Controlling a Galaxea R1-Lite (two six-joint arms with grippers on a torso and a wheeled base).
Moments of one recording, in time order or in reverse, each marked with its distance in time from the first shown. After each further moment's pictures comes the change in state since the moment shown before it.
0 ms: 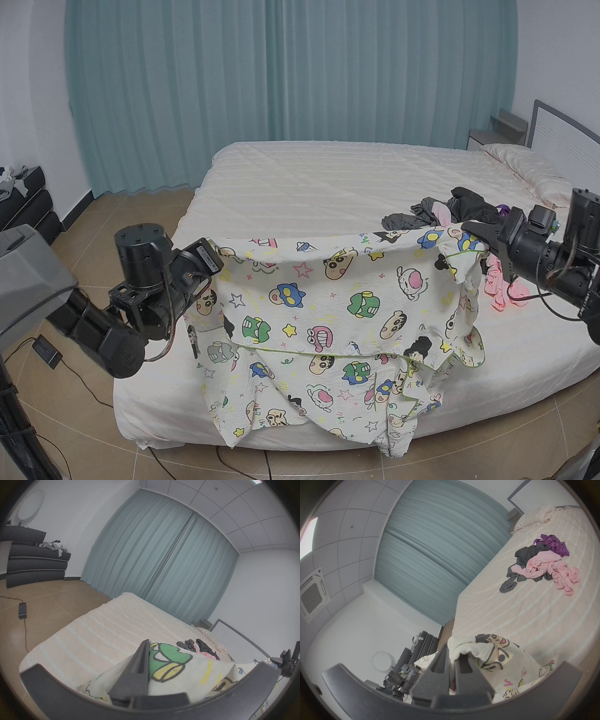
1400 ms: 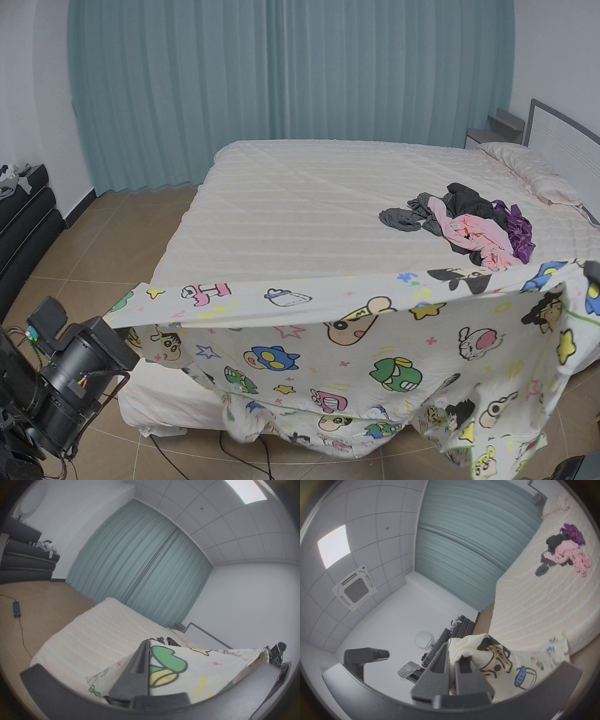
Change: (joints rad) left arm -0.293 -0.725 0.688 -0.163 0.119 0.068; right arm 0.395 -0.825 0.158 0.369 -0.023 0.033
